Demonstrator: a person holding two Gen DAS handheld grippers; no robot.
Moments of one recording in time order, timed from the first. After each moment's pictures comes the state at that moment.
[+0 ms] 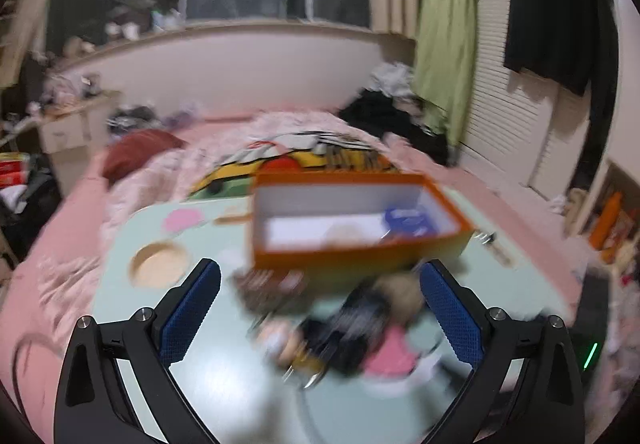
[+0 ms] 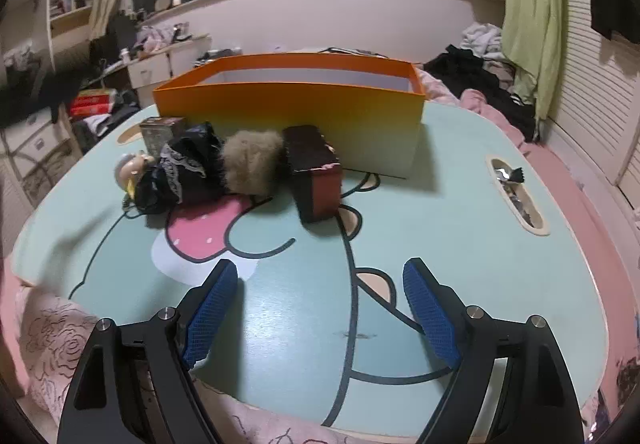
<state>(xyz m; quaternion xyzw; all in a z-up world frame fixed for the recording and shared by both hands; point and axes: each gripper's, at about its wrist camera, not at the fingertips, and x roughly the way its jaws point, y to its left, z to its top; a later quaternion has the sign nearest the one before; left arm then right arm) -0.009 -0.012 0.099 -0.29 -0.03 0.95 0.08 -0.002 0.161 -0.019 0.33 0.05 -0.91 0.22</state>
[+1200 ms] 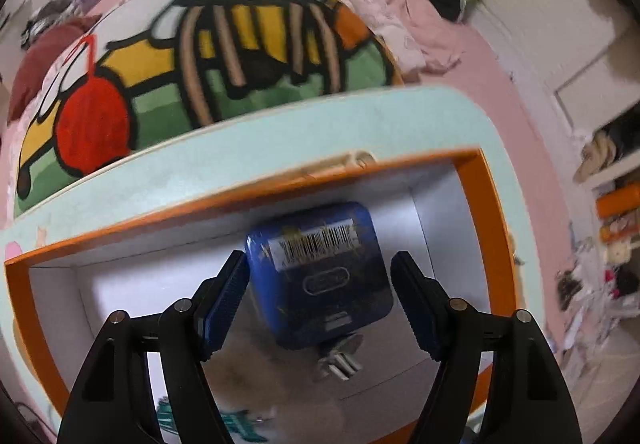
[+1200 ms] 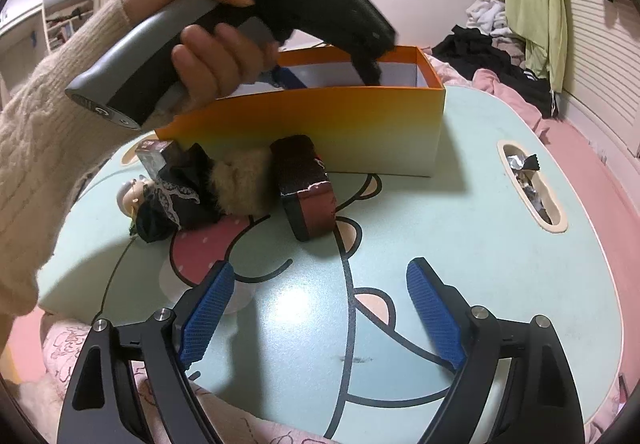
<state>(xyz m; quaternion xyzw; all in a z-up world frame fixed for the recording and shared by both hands) -0.228 0.091 0.034 -0.60 0.00 0.79 0.10 -0.029 0.185 -0.018 0.35 0.00 -0.91 0.24</state>
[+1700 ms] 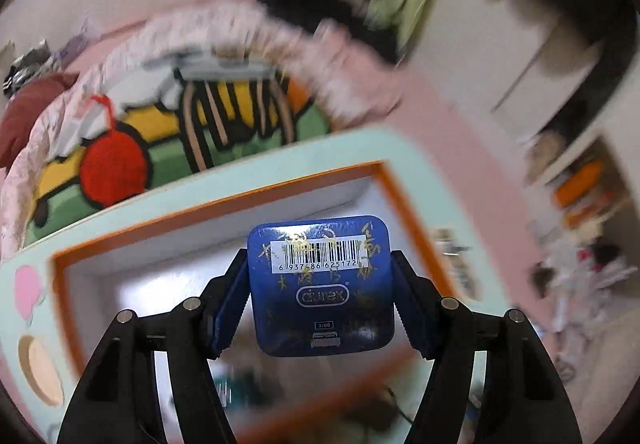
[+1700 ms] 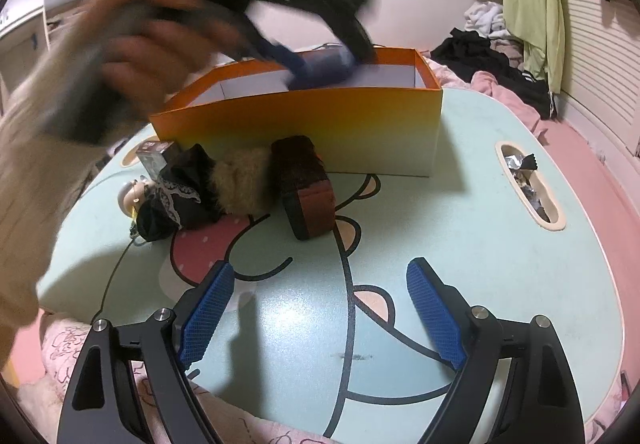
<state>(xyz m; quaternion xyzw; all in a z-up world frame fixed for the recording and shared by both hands) -0.146 0.054 0.109 -0.47 -0.03 0.86 0.21 -0.024 0.187 -0.020 0.35 0.00 -0.91 0.24</state>
